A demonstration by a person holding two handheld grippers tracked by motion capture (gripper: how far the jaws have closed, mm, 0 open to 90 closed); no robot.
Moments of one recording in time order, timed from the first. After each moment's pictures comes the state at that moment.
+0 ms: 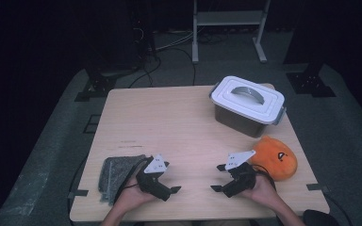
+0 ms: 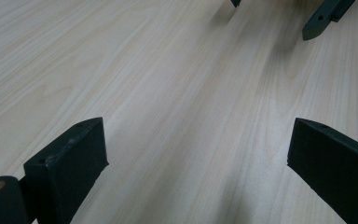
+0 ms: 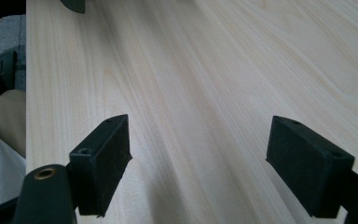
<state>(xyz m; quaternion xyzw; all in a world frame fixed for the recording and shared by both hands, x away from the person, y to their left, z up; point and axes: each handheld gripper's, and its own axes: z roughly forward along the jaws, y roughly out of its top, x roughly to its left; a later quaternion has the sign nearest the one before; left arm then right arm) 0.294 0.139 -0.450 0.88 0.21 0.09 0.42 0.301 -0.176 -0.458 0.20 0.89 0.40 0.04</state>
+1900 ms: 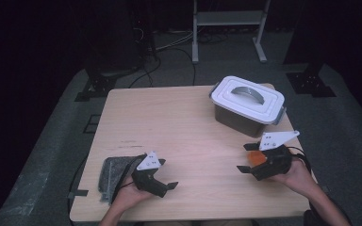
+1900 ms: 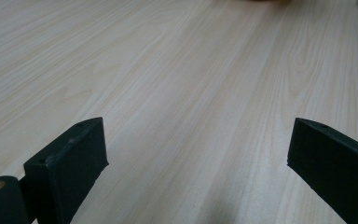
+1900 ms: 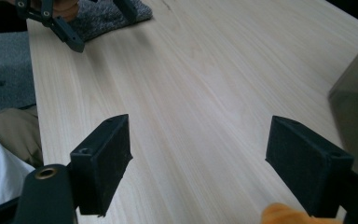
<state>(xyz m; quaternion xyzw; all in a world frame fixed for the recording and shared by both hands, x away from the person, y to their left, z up) 0.296 0.152 -0.446 0.86 0.23 0.09 0.45 0.300 -0.248 -0.367 0.21 0.87 0.43 0.11</state>
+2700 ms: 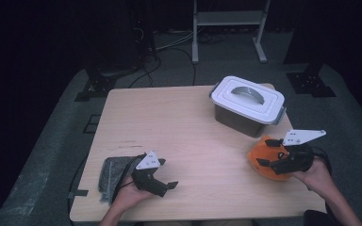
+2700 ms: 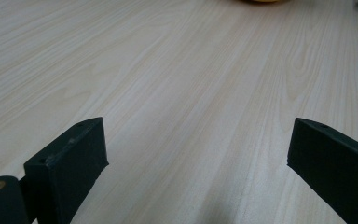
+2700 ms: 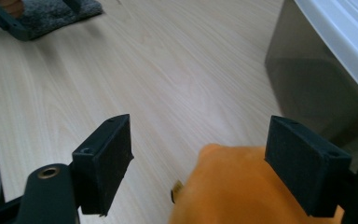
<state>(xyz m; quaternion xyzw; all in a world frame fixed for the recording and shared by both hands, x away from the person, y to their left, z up) 0.297 0.153 -0.447 0.86 0.23 0.08 0.45 0.305 -0.307 -0.377 0.27 0.85 0.43 0.15</state>
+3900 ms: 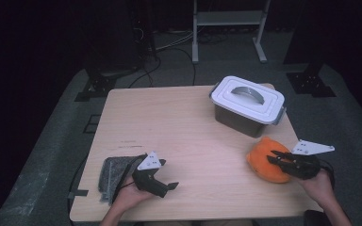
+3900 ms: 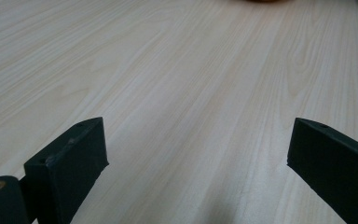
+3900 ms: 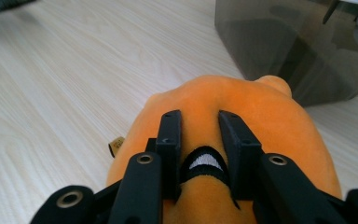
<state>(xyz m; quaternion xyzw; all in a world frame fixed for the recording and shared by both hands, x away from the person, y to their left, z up) 0.297 0.152 -0.448 0.86 0.23 0.09 0.45 0.296 -0.338 -0.427 0.35 0.81 0.43 0.19</state>
